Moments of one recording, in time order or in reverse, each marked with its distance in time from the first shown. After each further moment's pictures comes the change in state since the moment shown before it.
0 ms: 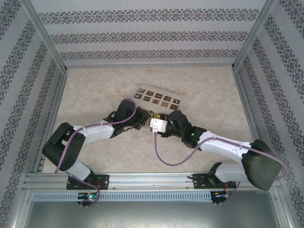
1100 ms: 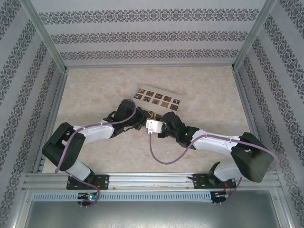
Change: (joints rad) left arm 0.000 0.000 0.000 -0.003 0.008 -0.016; right arm 0.041 0.111 0.019 0.058 0.097 -0.012
